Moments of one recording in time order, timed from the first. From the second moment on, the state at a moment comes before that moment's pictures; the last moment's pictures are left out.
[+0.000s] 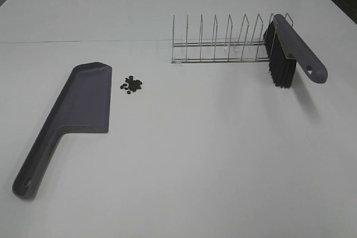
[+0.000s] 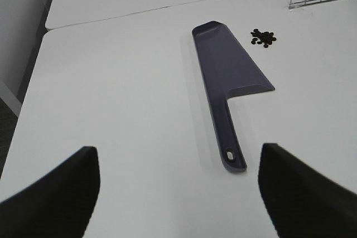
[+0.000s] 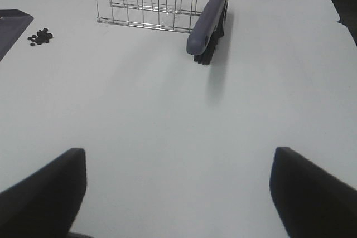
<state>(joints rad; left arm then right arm) -0.09 0.00 -0.50 -0.05 1.06 0.11 0.05 -0.01 -0.51 0.08 1.07 -0.09</state>
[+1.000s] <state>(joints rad) -0.09 0.00 -0.50 -0.05 1.06 0.11 0.05 -0.01 -0.51 0.08 1.07 -0.09</state>
